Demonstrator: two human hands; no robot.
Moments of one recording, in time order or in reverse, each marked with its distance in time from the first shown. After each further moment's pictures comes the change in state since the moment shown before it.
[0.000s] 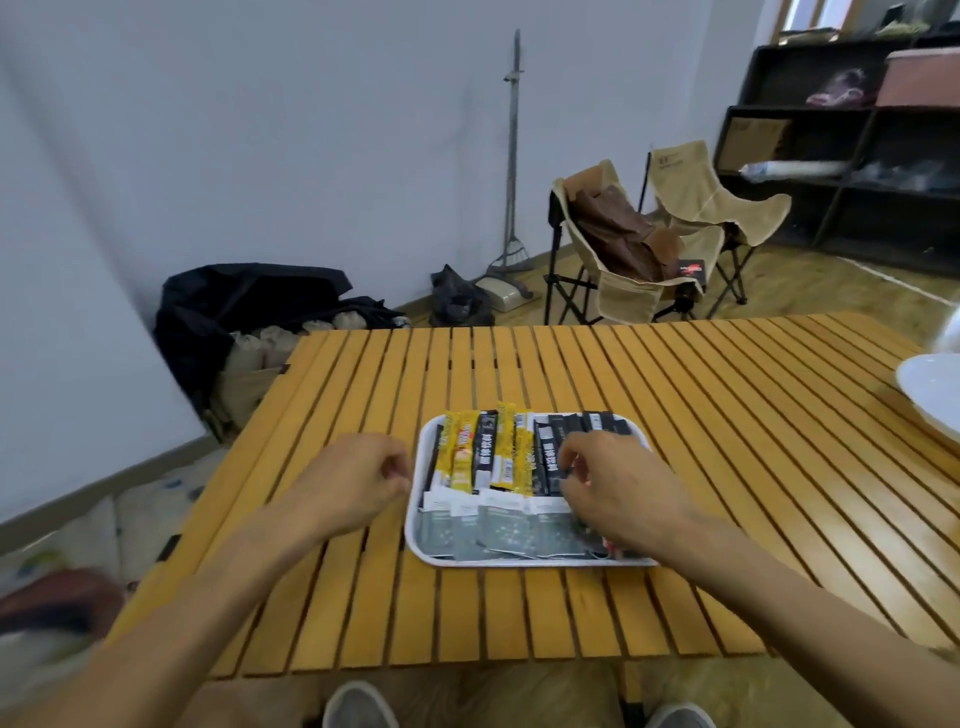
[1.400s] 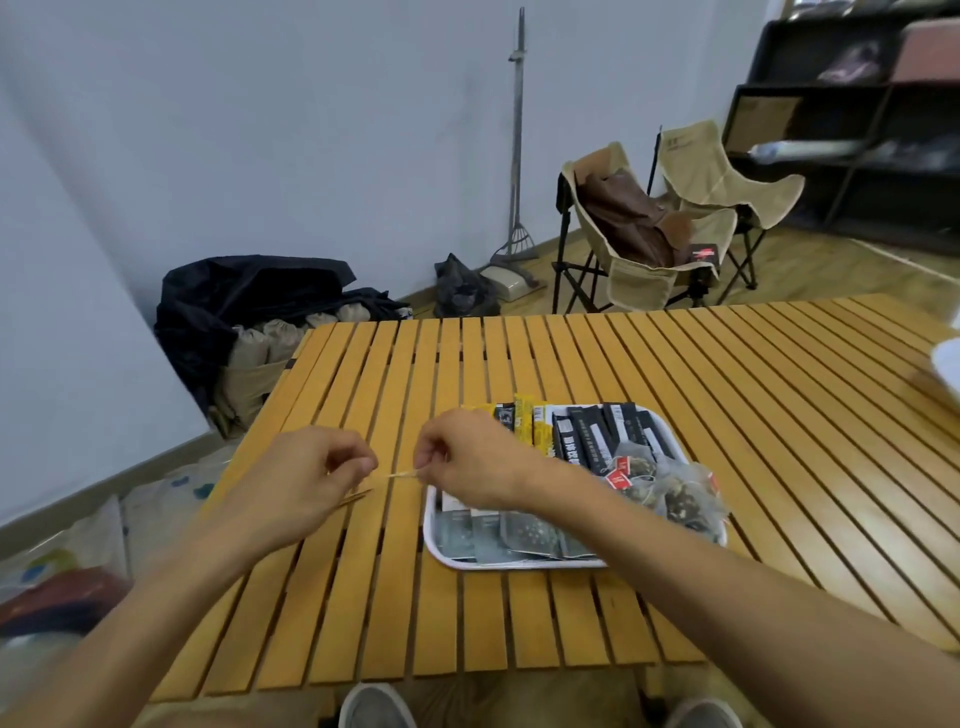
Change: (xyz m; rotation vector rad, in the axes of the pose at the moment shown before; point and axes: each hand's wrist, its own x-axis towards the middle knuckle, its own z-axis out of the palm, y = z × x) left_hand -0.025 -0.038 -0.025 -0.127 0.092 0.002; right_hand 0.060 -0.112 0.033 0.345 -0.261 -0.310
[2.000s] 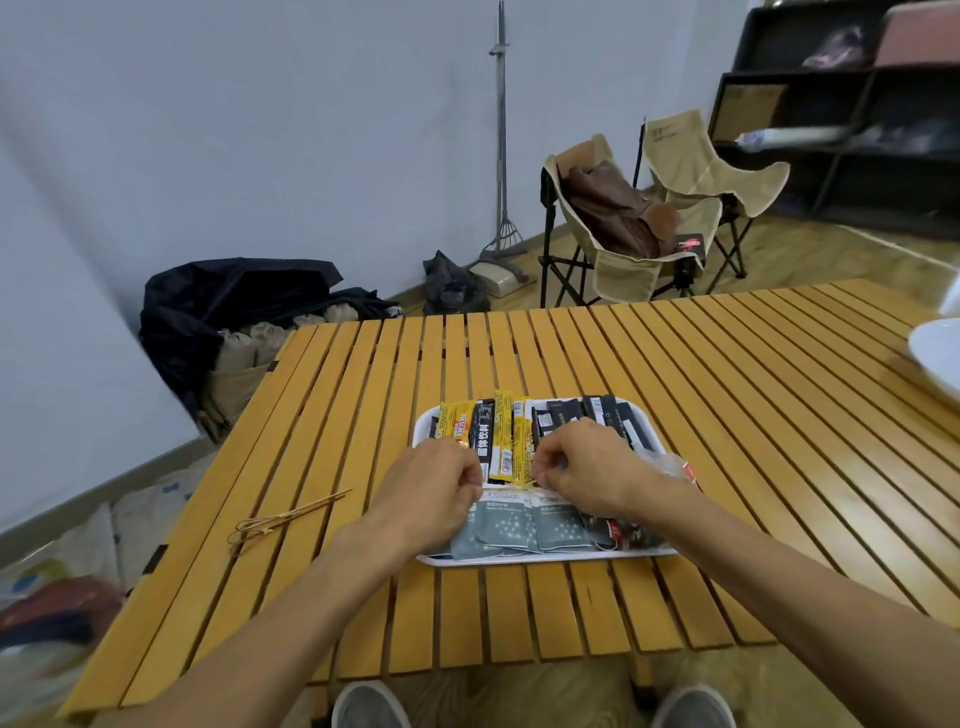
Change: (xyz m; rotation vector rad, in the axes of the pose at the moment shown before) left_hand 0.036 0.077 0.096 0.066 -0.041 0.138; right_hand -0.061 0.102 -0.033 -0.172 0.134 0.247
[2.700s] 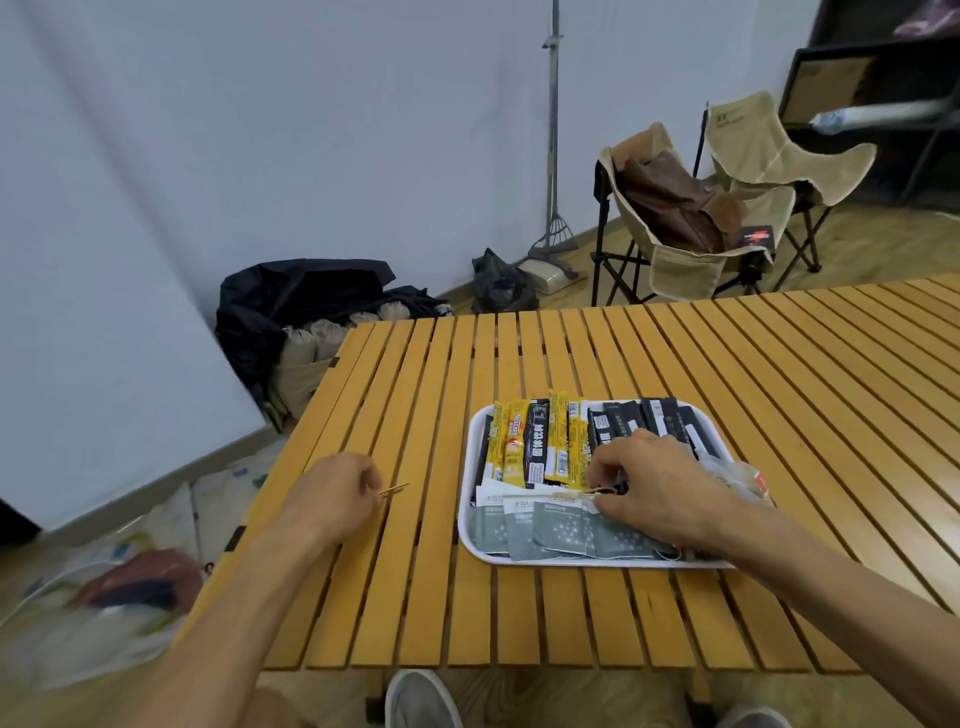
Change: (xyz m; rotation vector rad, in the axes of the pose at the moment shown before) left_hand -0.051 -0.115 -0.050 0.105 -0.007 -0.425; right_hand -0.009 0.003 0.006 -0.143 0.056 -0.131
